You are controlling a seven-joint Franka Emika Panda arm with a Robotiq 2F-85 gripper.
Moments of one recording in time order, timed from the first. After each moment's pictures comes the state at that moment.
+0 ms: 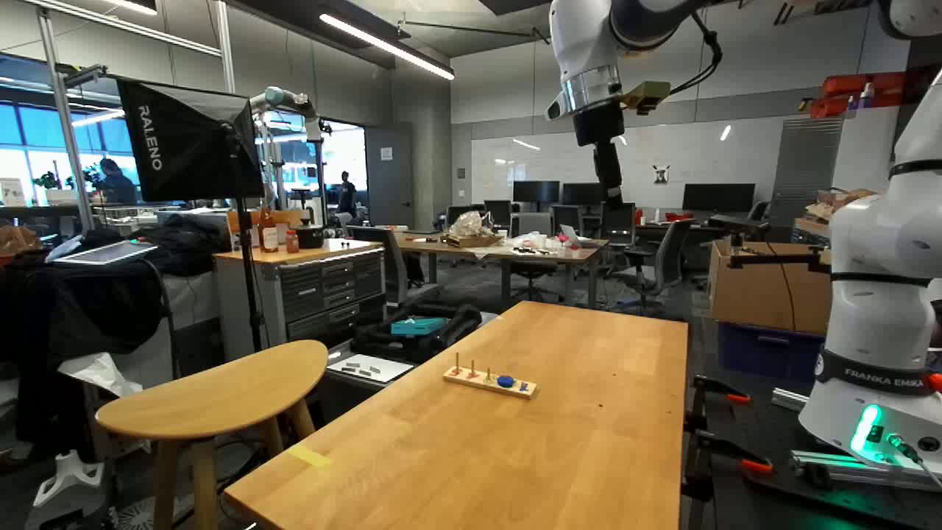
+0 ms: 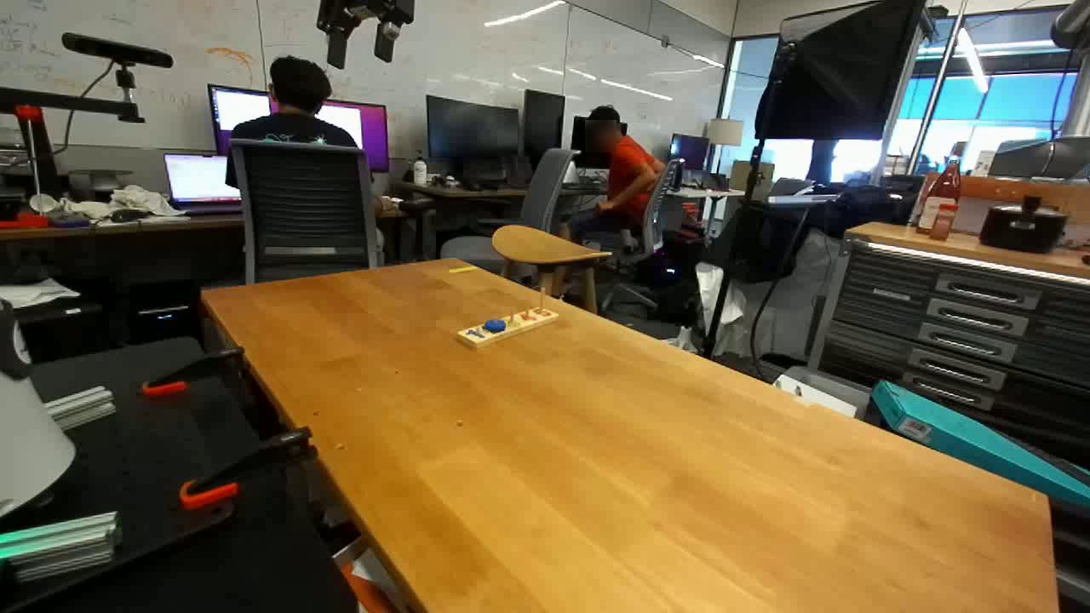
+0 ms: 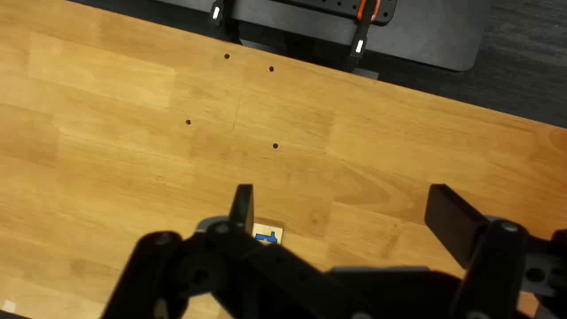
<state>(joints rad) 0.10 -0.30 0.19 -2.09 -0.04 1.56 0.02</state>
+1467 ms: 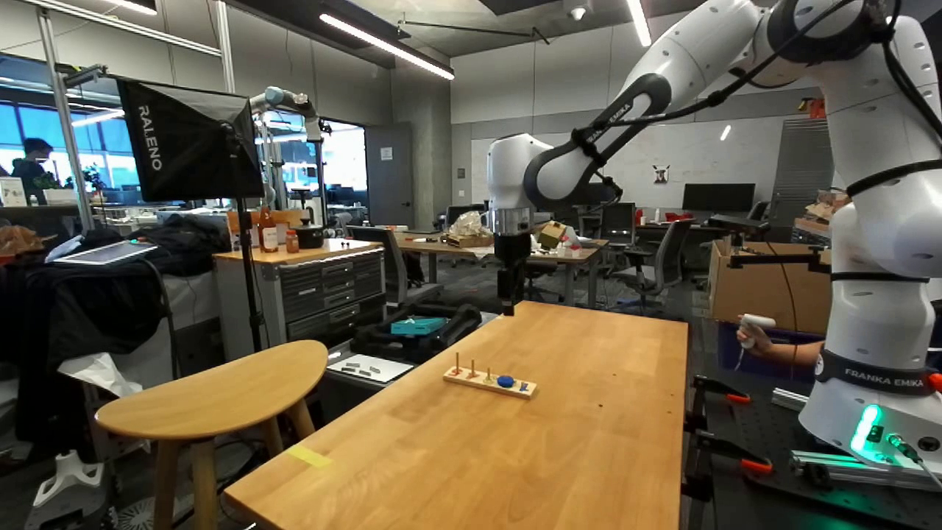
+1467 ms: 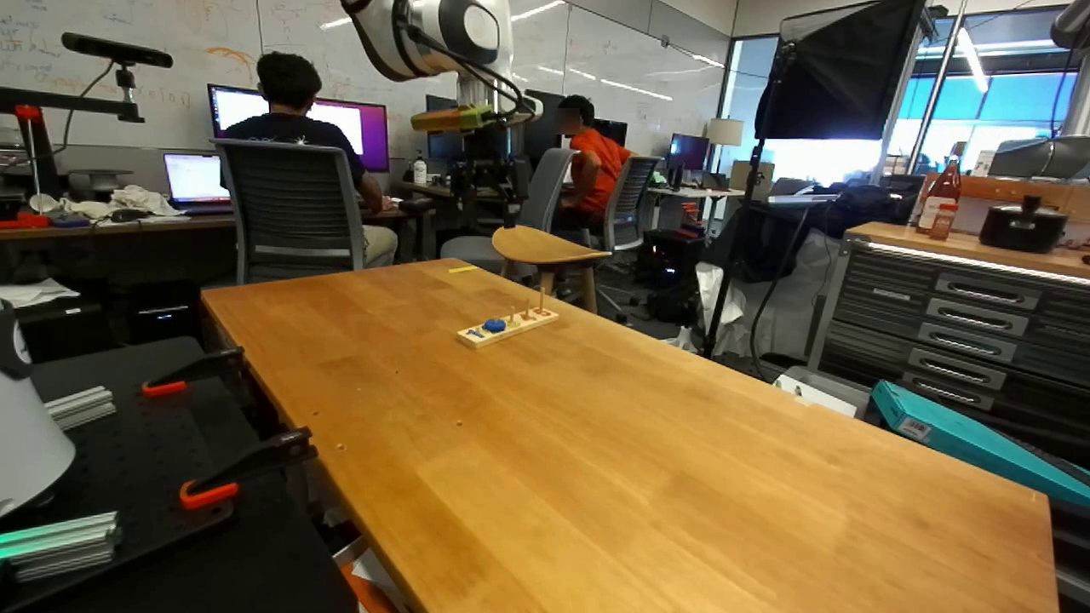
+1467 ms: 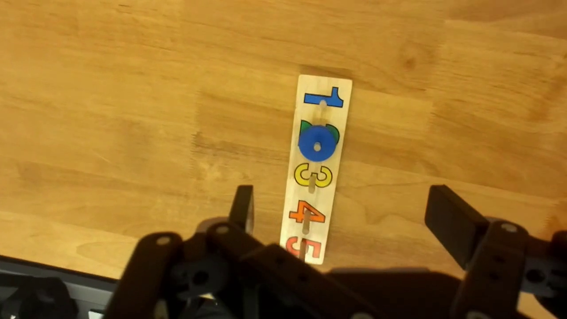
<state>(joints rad) 0.09 0.26 0.09 -2.03 -0.20 2.27 0.12</state>
